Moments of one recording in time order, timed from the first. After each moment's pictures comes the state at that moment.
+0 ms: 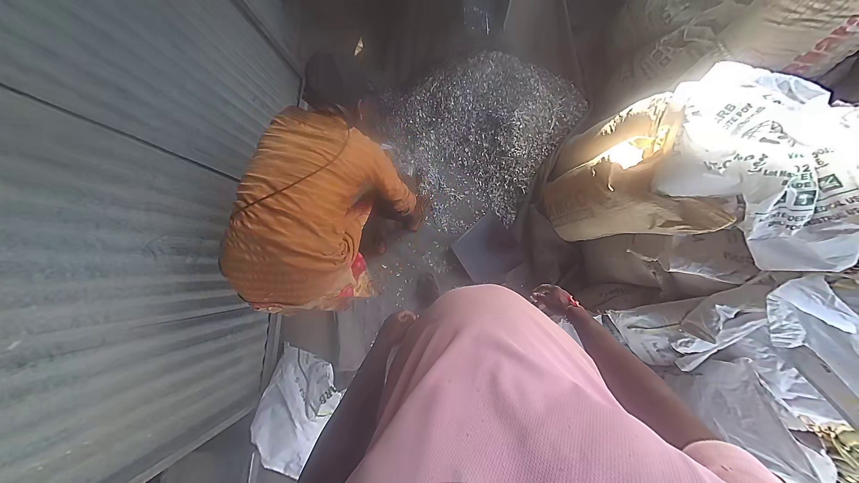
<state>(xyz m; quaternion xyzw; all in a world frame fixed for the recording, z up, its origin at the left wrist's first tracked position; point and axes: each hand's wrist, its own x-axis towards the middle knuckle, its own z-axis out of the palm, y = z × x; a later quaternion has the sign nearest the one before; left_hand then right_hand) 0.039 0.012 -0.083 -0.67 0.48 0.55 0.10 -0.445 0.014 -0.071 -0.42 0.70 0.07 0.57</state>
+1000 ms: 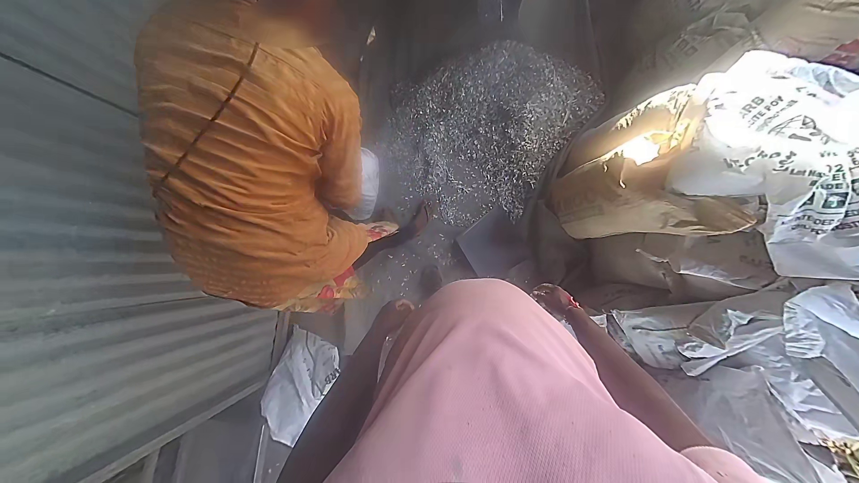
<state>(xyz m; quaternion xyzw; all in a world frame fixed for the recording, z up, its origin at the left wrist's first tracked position) 0.045 0.009 -0.072 -0.68 0.48 0.54 0.12 -0.443 0.026 -0.087 -0.41 0.70 0.05 0.57</state>
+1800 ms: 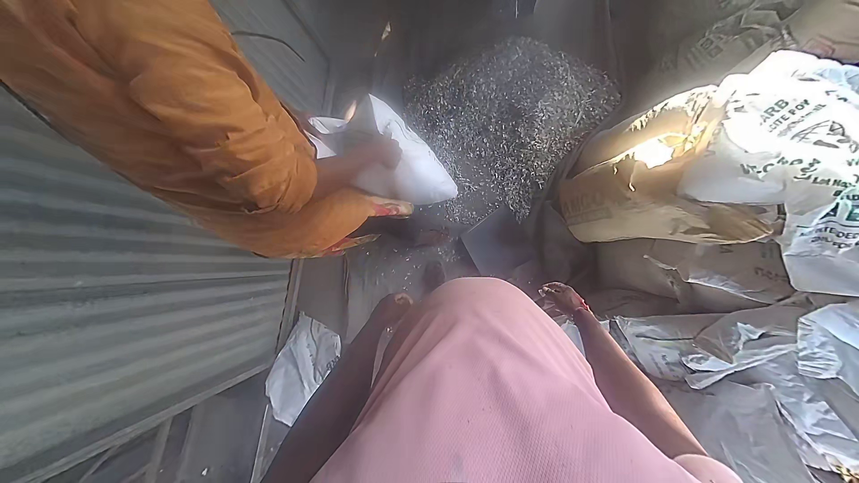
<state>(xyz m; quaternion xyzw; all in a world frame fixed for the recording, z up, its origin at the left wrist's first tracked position) 0.028 0.007 -0.034 -0.69 0.47 0.53 0.14 -0.468 0.033 -0.108 -0.30 0.74 -0.06 0.60</state>
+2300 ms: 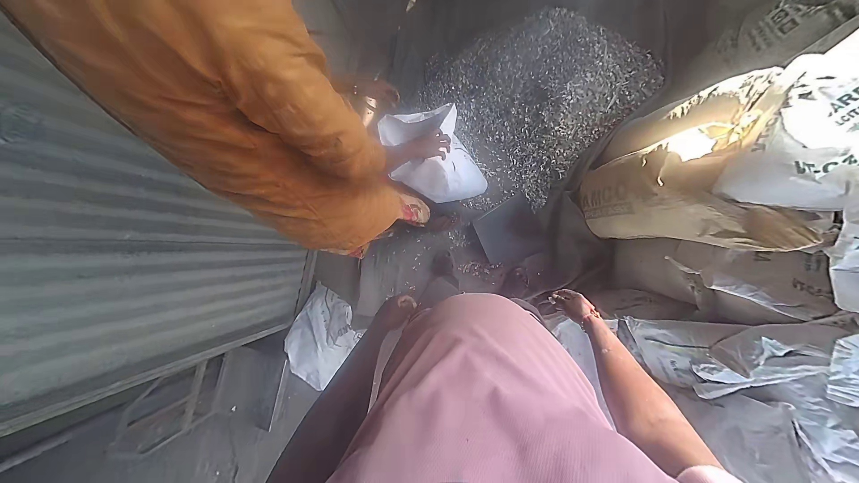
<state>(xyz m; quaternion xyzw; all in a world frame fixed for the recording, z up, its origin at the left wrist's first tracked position) 0.014 0.071 -0.012 -0.72 0.43 0.54 0.13 -0.489 0.066 -0.125 -0.32 0.73 0.01 0.61</state>
